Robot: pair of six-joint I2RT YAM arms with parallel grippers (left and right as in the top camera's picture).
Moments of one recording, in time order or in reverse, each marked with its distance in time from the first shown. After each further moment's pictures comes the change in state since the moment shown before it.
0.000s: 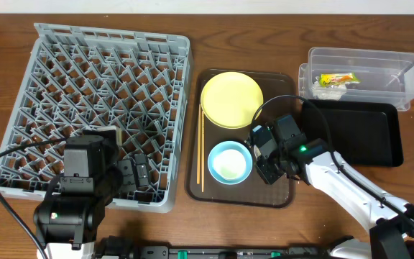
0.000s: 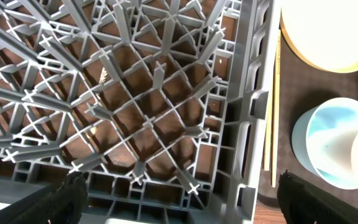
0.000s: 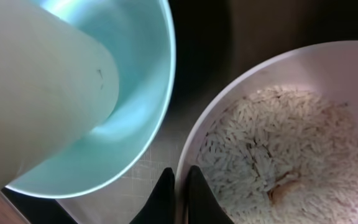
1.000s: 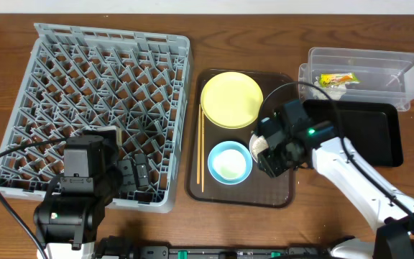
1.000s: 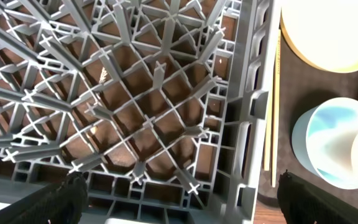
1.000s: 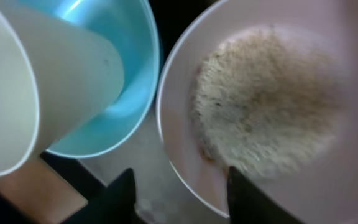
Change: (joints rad) left arm 0.000 0.000 0.000 0.000 0.000 0.000; right arm -0.049 0.011 0.154 -0.245 -0.030 0.013
